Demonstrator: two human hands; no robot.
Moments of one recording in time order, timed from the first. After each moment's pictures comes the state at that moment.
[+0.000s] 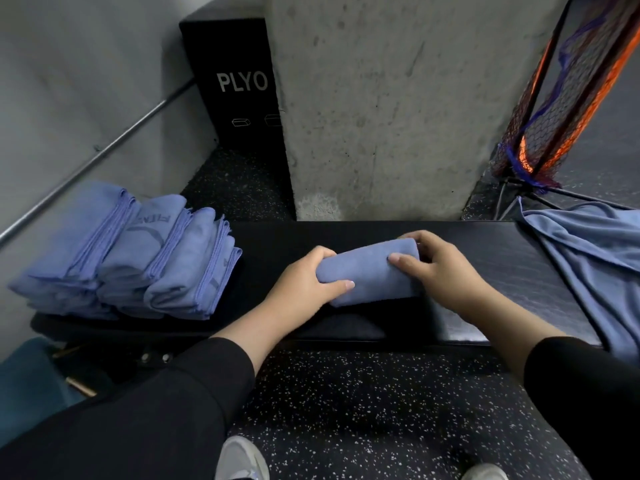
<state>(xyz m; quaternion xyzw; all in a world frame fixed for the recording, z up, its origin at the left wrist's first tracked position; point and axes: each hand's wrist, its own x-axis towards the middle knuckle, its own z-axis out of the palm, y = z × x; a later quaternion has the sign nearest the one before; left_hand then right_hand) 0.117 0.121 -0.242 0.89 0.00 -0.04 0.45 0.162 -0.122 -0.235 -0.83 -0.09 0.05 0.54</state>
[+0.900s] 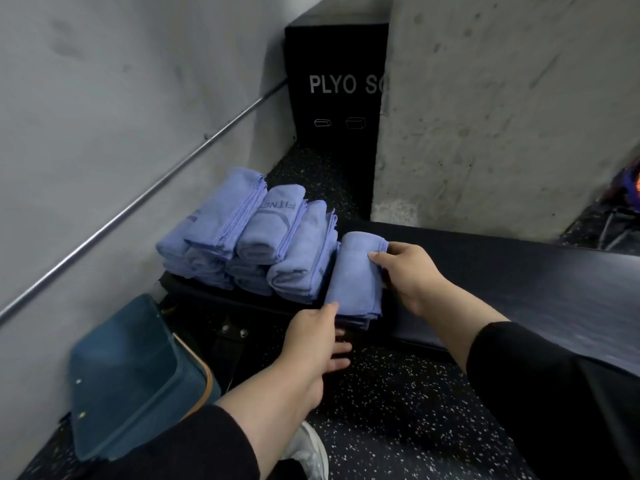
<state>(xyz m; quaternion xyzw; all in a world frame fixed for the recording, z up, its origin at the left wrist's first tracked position) 0.009 0.200 -0.233 0.58 0.41 -0.04 0.70 0.156 0.092 -0.244 -0.72 0.02 0.21 0.67</state>
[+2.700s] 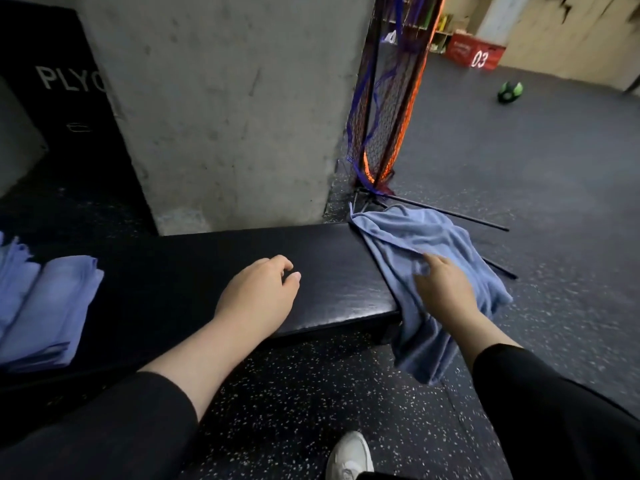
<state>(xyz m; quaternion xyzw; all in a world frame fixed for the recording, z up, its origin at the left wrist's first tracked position) 0.101 -0.050 -0.197 0.95 -0.06 -0.02 0.30 0.107 -0.371 -0.232 -0.97 0.19 -0.07 0.12</state>
